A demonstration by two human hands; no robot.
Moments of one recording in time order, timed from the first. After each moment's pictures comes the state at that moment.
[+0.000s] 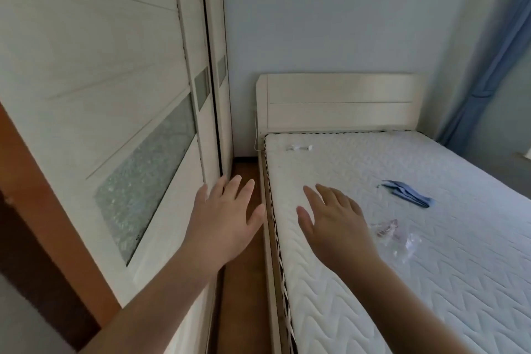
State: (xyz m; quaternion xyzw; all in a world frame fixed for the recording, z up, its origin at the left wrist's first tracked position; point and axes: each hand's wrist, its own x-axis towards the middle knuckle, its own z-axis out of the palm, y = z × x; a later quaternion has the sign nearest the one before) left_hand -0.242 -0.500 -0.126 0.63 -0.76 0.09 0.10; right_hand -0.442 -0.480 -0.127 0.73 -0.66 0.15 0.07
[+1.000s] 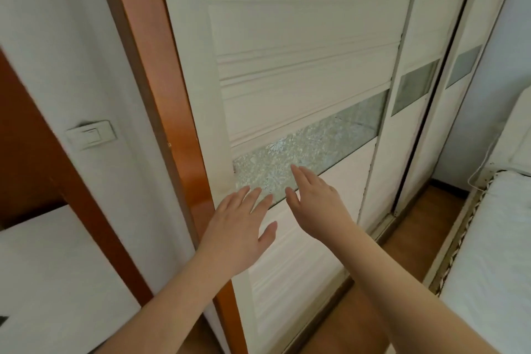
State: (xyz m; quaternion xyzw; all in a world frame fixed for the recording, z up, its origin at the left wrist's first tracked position) left_hand -0.172 -0.458 -0.154 0.86 -0.49 0.12 0.04; right_hand -0.254 -0.619 -0.146 0.94 -0.22 0.19 -0.15
